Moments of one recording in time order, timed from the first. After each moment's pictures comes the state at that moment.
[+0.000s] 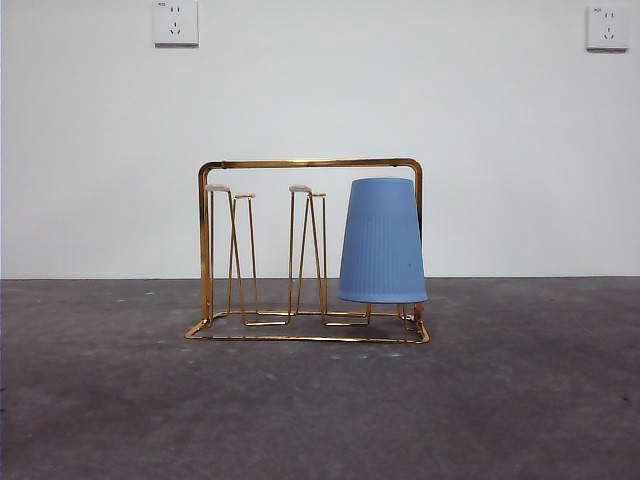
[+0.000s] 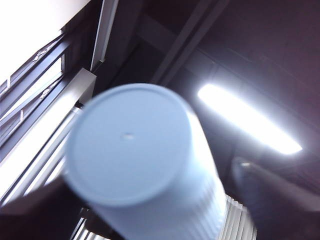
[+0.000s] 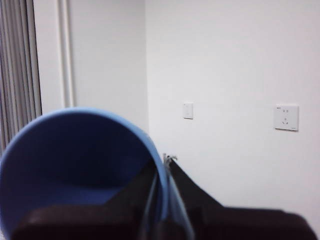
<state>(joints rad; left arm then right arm) -1.10 1.29 1.12 1.09 0.22 -0.90 0.83 0.87 1.48 -0.32 -0.20 0.03</state>
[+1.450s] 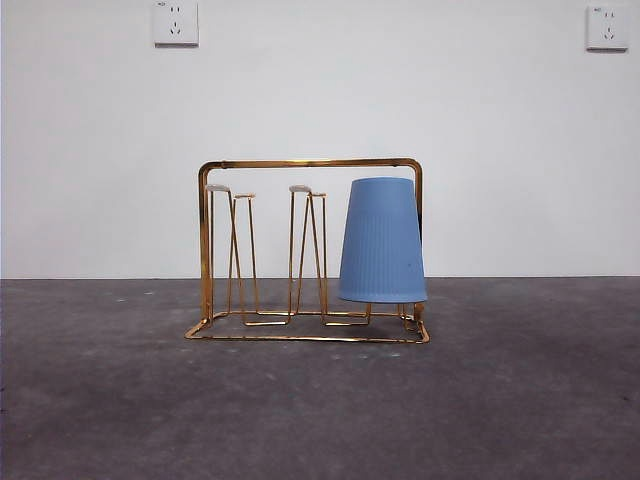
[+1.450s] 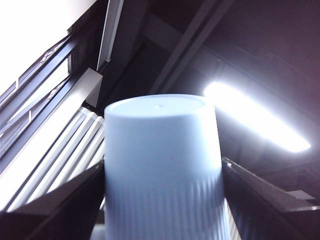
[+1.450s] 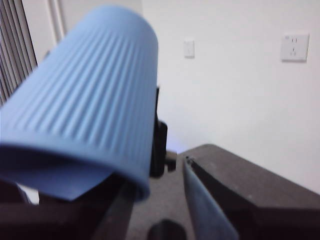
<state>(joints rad) -1.07 1.29 1.12 1.08 0.23 -0.90 0.83 0.85 1.49 -0.59 -0.20 0.03</state>
